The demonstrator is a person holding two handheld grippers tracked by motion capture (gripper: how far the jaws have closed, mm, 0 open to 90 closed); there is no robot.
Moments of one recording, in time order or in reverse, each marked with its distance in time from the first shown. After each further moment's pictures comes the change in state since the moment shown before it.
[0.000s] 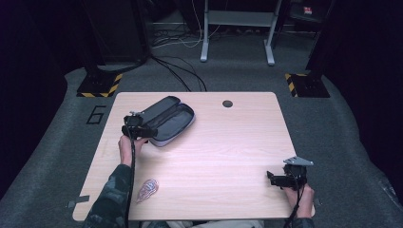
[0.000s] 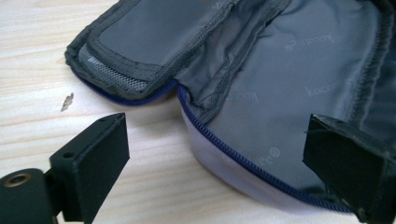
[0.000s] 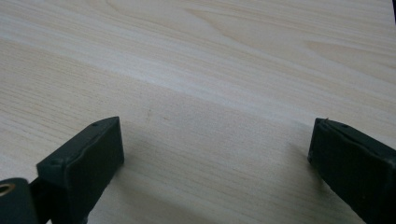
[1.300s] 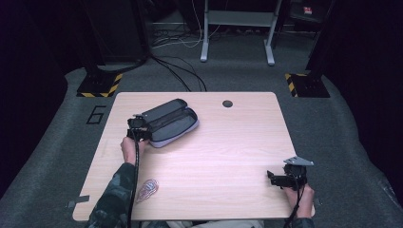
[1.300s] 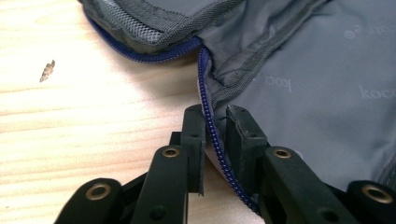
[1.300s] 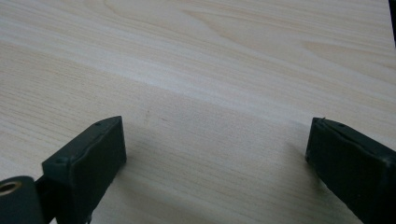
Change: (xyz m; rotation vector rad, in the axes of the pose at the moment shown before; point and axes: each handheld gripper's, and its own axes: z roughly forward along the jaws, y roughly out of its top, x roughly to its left) left arm -0.002 -0.006 0.018 0.095 0.025 -0.025; right arm 0.000 0.000 0.000 -0.006 -0.006 0.015
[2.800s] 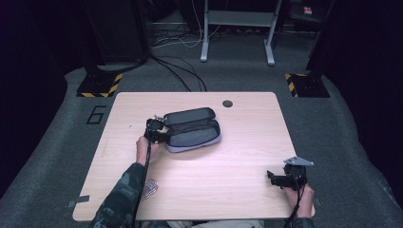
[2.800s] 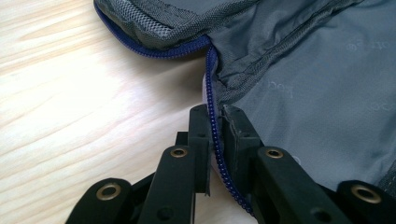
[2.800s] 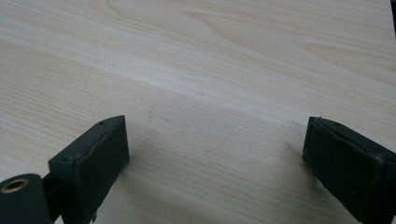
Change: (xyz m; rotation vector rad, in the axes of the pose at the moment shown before) left arm -0.059 0.003 0.010 -0.032 -0.193 0.209; right arm 0.000 0.000 0.000 -0.008 0.008 -0.008
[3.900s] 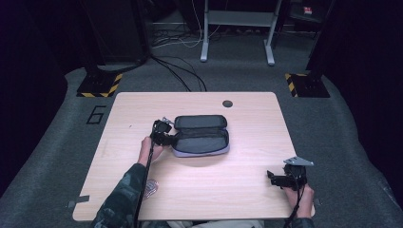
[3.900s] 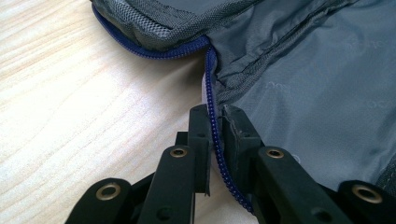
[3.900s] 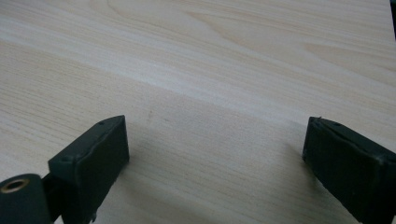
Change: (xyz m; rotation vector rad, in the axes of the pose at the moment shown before) left arm -0.016 0.000 0.004 -0.011 -0.112 0.140; right arm 0.000 0.000 0.000 -0.003 0.000 -0.001
